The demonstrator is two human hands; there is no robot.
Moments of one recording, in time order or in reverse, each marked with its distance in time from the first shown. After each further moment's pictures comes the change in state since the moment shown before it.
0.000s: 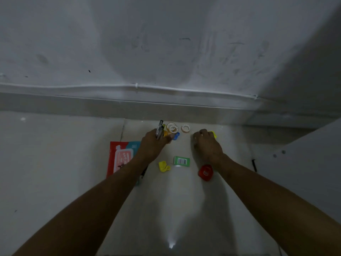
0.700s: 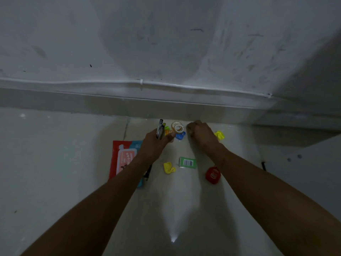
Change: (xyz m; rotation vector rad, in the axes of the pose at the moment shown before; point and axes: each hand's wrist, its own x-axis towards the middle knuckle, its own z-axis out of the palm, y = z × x) left_hand 0.009 -0.018 -0.002 -0.193 0.009 -0.029; right_hand 0.051 -0.020 0.006 0.065 0.032 -0.132
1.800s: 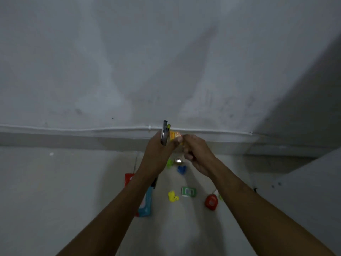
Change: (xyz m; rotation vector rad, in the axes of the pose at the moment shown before) left_hand -0.036 0.144 -0.041 0.022 0.085 0.320; right_hand -0.049 -0.087 -0.130 1.585 0.006 0.230
